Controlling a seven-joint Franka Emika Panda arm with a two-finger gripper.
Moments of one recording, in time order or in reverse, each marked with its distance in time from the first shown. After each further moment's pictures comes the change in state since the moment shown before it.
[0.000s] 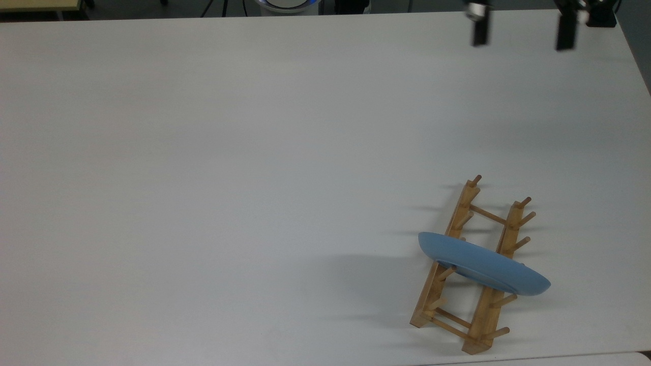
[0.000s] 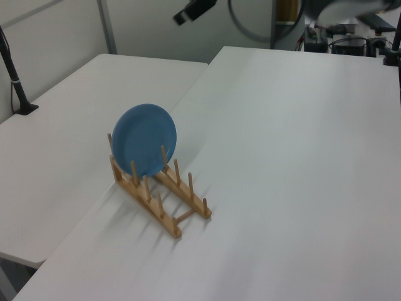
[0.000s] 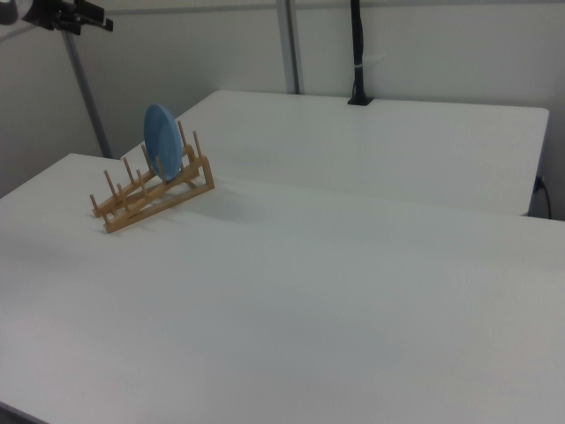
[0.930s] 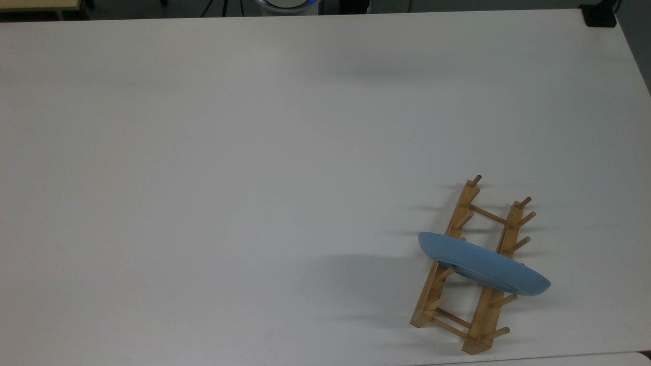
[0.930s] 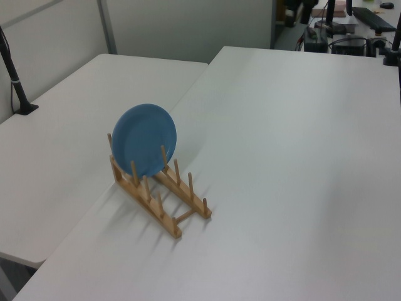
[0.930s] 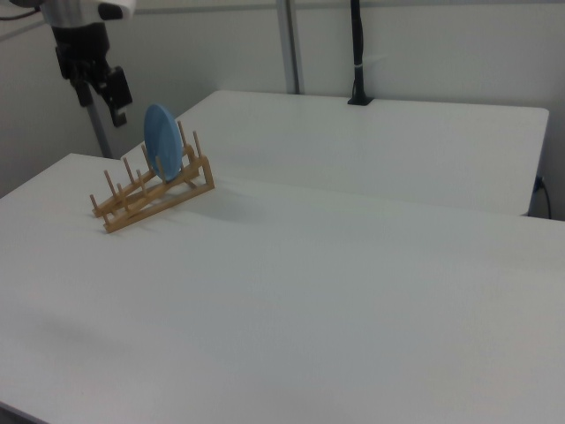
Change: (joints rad) arm -0.416 -0.290 0.003 -0.188 0.801 -0.774 -0.326
